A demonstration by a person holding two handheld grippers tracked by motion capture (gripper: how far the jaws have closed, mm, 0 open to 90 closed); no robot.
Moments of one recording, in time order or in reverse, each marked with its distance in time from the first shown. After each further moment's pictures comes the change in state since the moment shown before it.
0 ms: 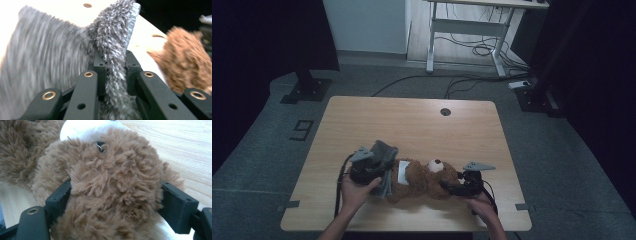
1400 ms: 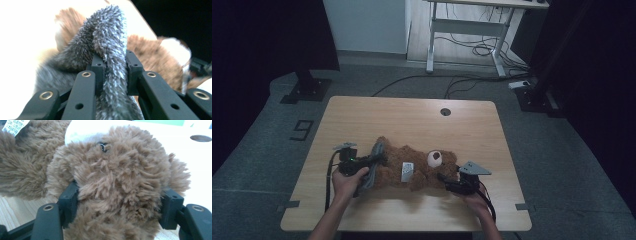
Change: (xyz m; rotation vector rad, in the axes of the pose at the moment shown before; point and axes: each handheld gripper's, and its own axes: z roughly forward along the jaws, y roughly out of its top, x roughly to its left) left arm 0.057 -0.002 0.005 -0.005 -0.048 -0.269; right arm 0.003 -0.002 0.014 -0.178 -0.124 -0.199
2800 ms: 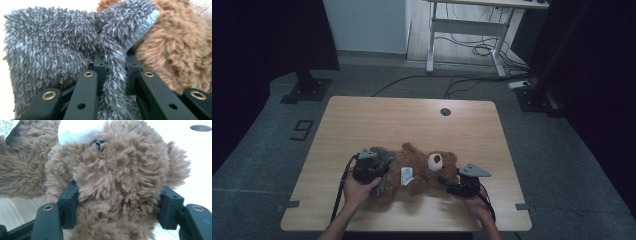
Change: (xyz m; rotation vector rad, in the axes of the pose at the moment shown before) left arm -0.028 -0.030 0.036 0.171 0.157 0.224; right arm 0.003 -0.004 -0.004 0.047 -0.017 0.019
